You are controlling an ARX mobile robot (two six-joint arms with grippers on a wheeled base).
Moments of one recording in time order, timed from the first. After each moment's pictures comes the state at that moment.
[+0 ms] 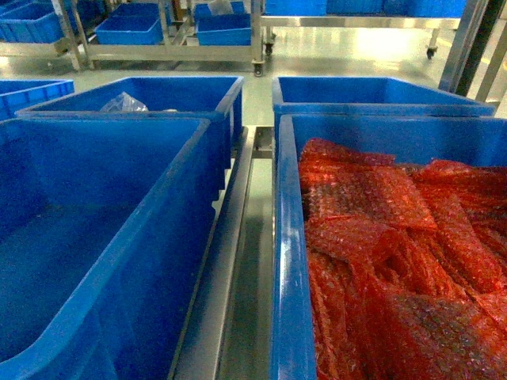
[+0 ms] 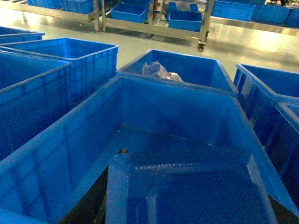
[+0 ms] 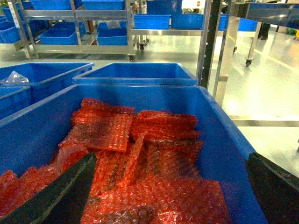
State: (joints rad) left arm -0.50 0.29 0.28 -0.13 -0.68 -0.17; right arm 0.00 0.01 0.01 -0.01 0.00 0.00
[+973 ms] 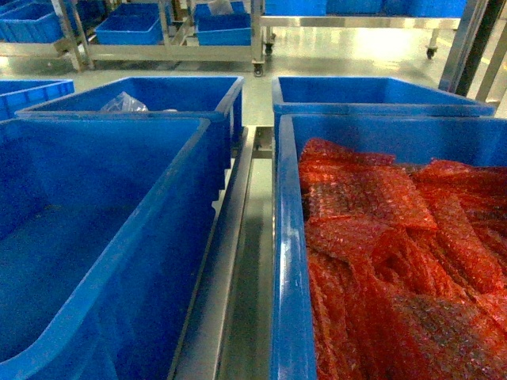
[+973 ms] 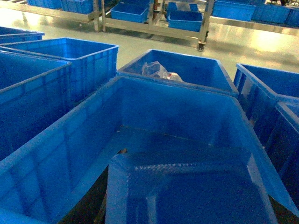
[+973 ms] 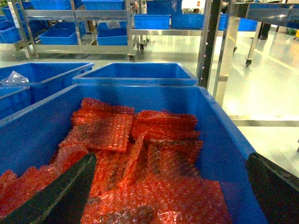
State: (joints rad) left arm -0.50 0.29 0.28 -0.13 -0.68 -0.17; right arm 0.00 0.01 0.01 -0.01 0.00 0.00
